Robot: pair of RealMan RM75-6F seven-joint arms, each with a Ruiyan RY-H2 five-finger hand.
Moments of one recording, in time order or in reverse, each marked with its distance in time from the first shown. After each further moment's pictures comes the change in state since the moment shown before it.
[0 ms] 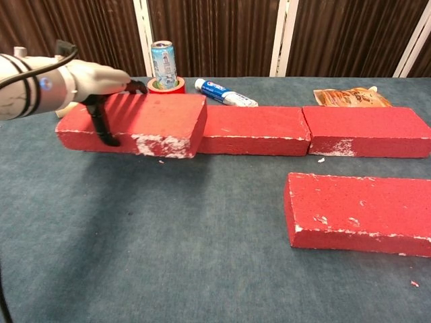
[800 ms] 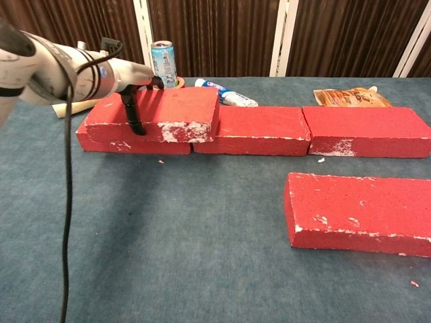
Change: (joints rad) left arm -0.134 -0.124 -0.085 0.297 -0.206 -0.121 0.055; right arm -0.002 -0.007 0.007 0.006 0.017 0.002 -0.022
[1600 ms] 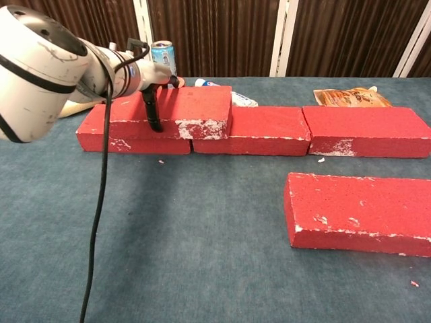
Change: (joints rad) left arm -0.068 -0.088 -0.030 0.157 -0.048 -0.049 0.045; right arm 0.003 -0.009 0.005 0.008 0.024 -0.012 -0.017
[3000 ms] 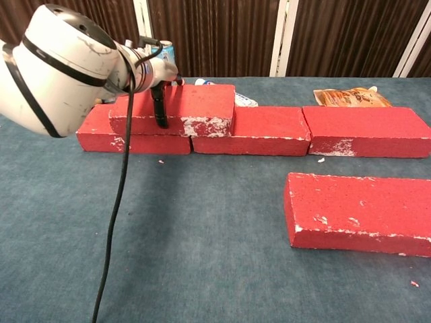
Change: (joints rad) left arm -0.042 -0.060 -0.048 0.100 -0.050 0.007 0.076; right arm 0.005 -0.008 0.001 0.010 0.015 -0.012 -0.008
